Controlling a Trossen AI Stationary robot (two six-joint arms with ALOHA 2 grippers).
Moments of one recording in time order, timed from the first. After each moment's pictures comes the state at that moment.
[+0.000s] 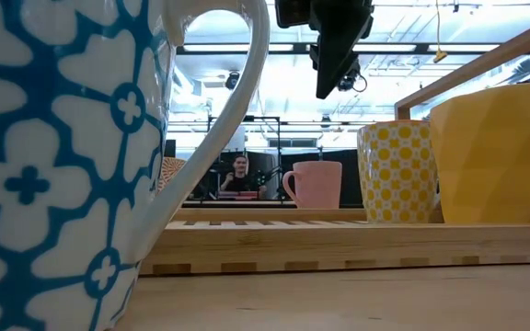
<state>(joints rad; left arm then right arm) 0.05 0.01 0.01 0.26 -0.26 -0.12 0.11 1.81 1.64 -1.06 -0.08 0.27</state>
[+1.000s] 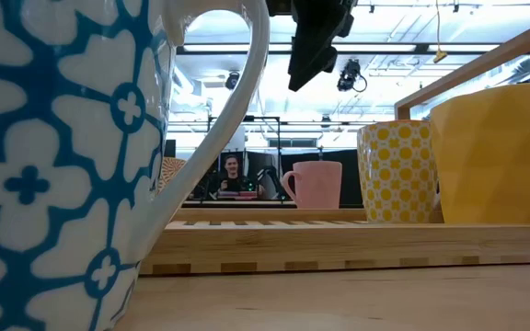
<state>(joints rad) 0.05 0.29 0.52 -0.61 -0.24 -0.28 0.11 1.81 1.63 -0.93 -0.04 0.22</state>
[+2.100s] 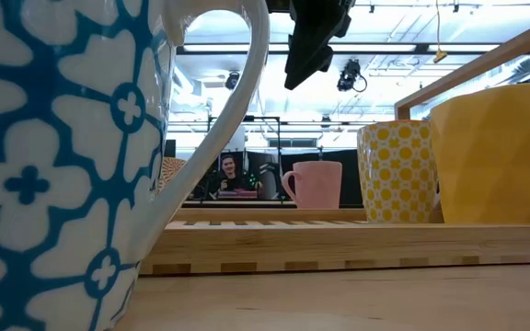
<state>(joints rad) 0.05 0.91 0.78 -1.27 -0.08 -0.27 0.10 1.81 1.63 -0.91 -0.05 0.18</state>
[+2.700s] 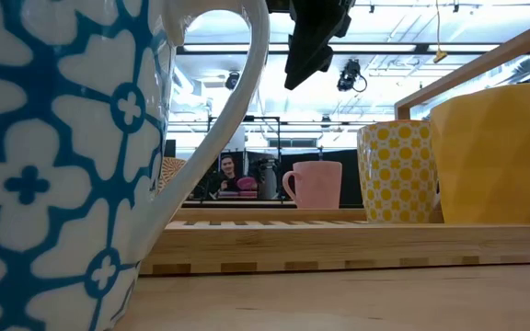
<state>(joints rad) 0.05 1.02 0.74 -1.25 -0.05 -0.27 0.10 1.81 1.63 -0.91 -0.05 0.18</state>
